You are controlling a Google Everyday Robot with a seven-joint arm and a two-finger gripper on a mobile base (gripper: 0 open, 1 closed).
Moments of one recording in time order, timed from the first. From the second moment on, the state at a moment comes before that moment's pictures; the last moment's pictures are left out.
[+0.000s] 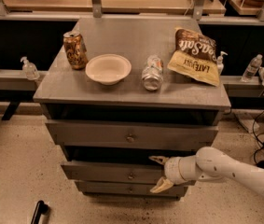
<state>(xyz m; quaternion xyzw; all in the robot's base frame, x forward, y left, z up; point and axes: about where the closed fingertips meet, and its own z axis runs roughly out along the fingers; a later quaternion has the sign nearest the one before) 0.519 -0.100 0.455 -0.68 0.61 0.15 0.37</state>
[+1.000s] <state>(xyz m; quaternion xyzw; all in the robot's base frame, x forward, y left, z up) 0.533 -0.107 0.418 -0.67 0.65 0.13 0.33</state>
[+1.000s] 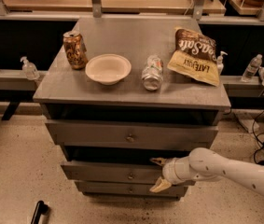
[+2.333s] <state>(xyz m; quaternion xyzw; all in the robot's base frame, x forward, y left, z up) 0.516 -0.116 0.407 -0.67 0.66 0.14 0.32</state>
